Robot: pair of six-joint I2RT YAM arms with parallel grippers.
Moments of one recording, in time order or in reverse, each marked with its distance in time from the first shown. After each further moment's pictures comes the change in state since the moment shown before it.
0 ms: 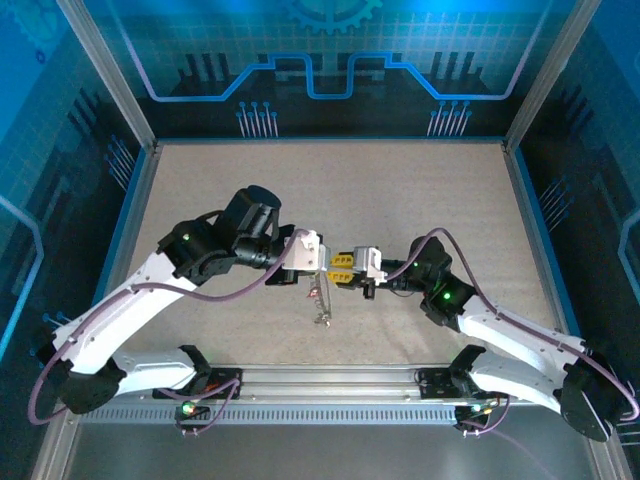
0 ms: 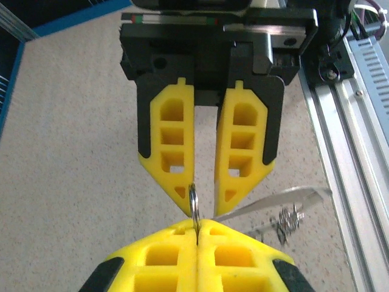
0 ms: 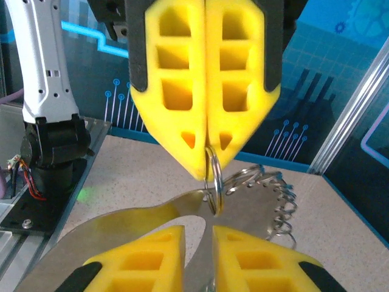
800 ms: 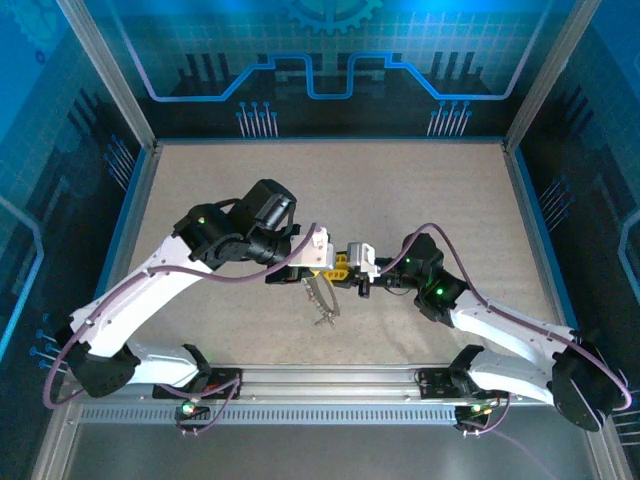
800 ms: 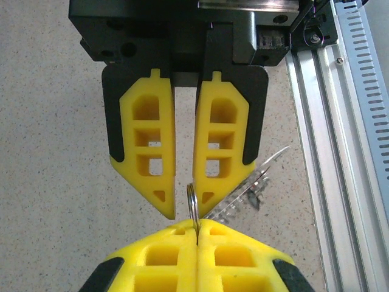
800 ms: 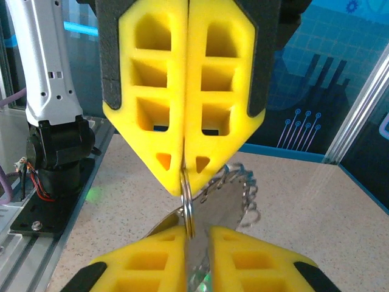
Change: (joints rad) left arm -0.007 0.117 0.134 -0.191 -0.030 -0.005; right arm 0.001 0.067 0.015 0.030 -0.016 0.048
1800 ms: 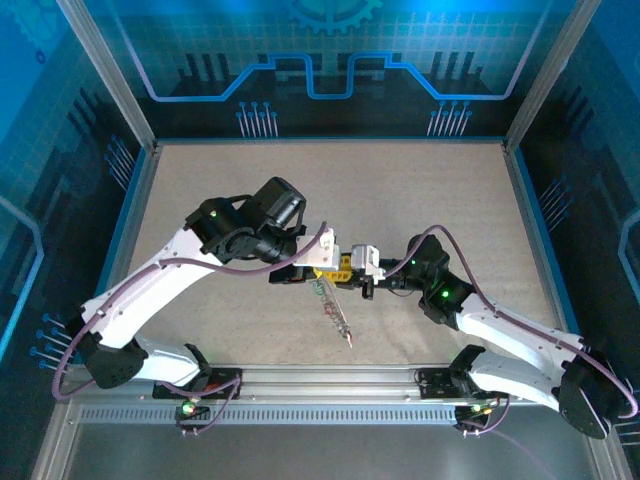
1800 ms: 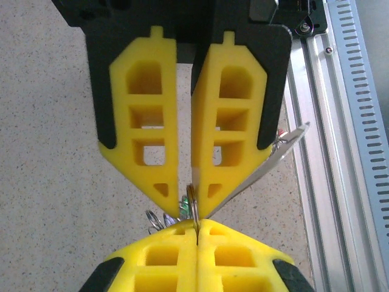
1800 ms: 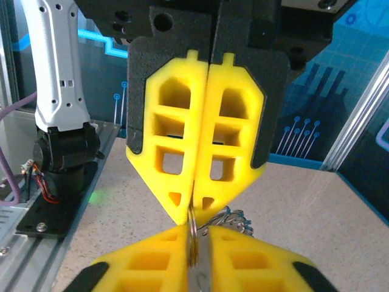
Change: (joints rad) left arm -0.013 0.059 0.050 -0.063 -0.002 0.000; right arm 0.000 -0.055 0.000 -0.046 -0.008 -0.010
